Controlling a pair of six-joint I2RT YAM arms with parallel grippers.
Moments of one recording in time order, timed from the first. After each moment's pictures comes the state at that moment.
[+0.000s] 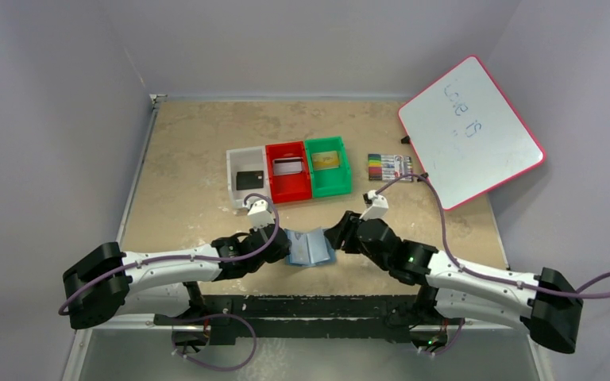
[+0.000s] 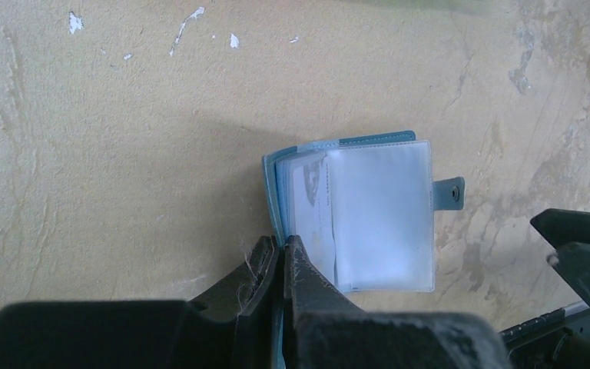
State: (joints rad) left arm -1.10 1.17 0.49 -0.11 -0.49 -1.12; right arm 1.04 0.94 0.46 -0.11 0.42 0.96
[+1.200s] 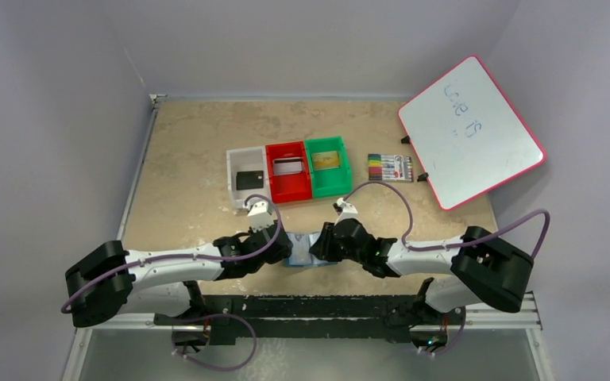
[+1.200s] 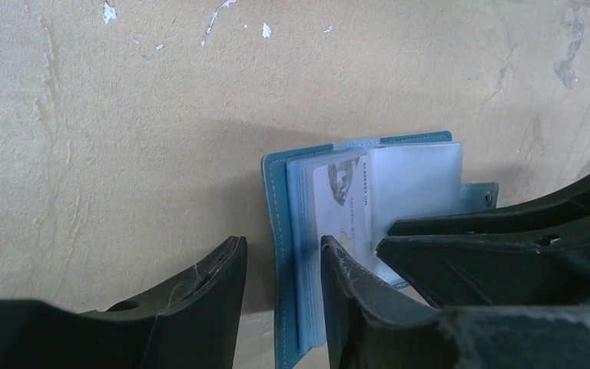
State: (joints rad) left arm -1.10 1.19 0.50 -0.17 -0.51 -1.12; right arm 1.01 1.38 0.41 0.27 0.15 0.94
